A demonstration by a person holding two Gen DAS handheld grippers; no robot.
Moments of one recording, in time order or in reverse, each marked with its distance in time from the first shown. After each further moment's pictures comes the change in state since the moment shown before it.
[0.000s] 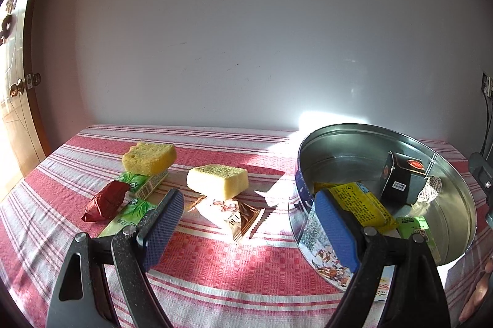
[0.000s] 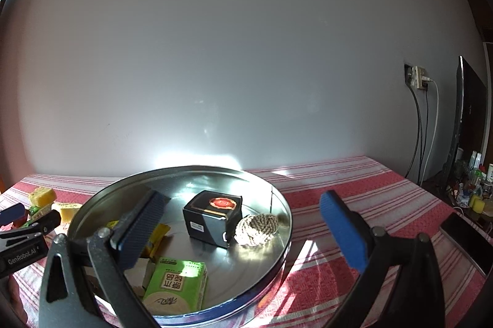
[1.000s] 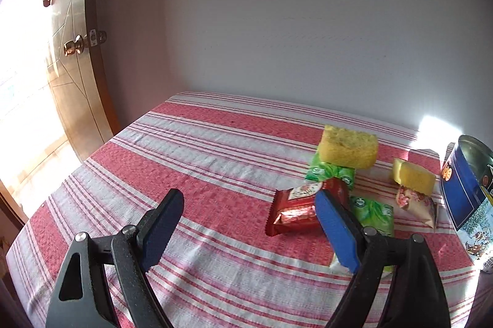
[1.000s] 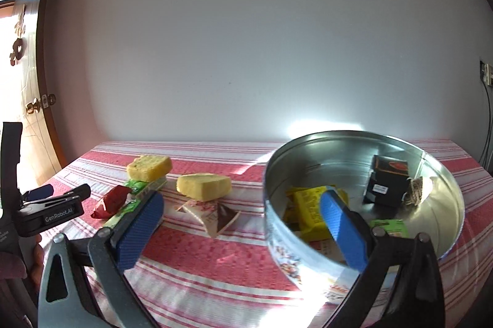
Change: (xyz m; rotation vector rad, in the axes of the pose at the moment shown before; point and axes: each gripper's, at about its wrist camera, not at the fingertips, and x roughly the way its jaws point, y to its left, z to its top) left arm 0.014 0.203 -0.003 -0.133 0.115 0.250; right arm -0.001 0.181 -0.021 -0.062 0.159 0.306
